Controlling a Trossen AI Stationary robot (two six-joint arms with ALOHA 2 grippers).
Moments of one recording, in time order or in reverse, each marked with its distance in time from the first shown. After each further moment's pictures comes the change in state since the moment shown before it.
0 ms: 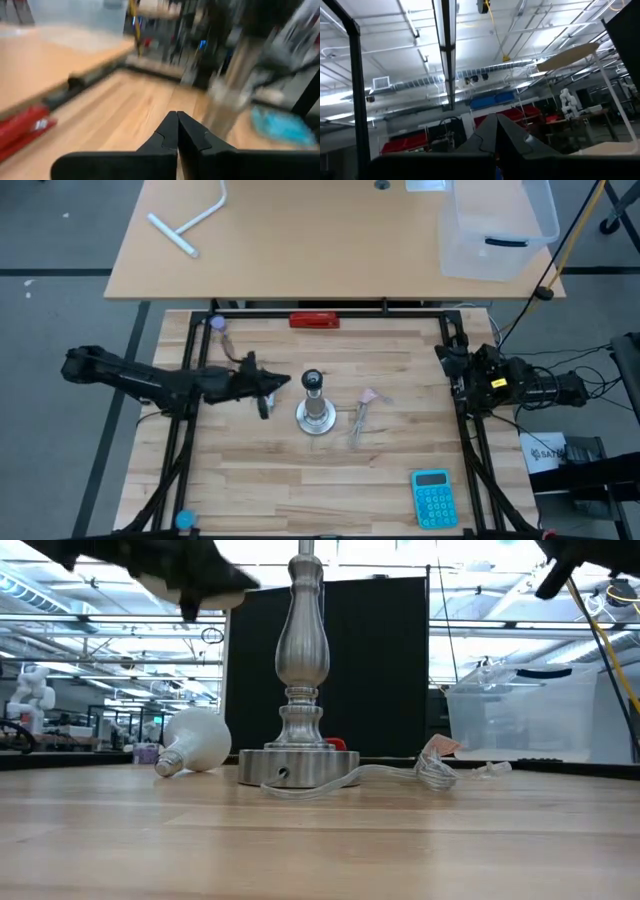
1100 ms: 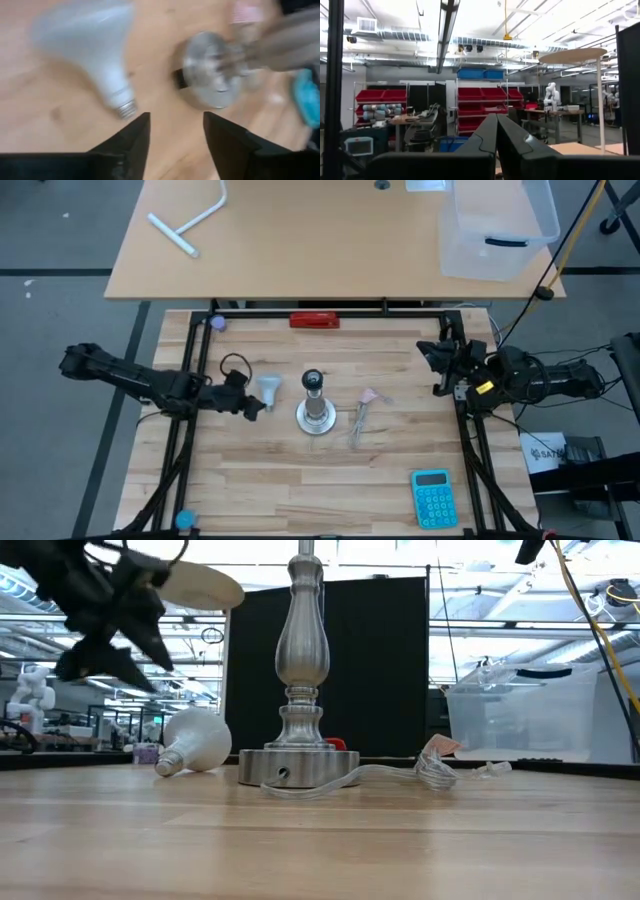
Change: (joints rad) left arm -0.097 -0.125 0.000 -0.806 0.082 -1.038; right arm 0.000 0.294 0.249 -0.129 -0.001 -0.221
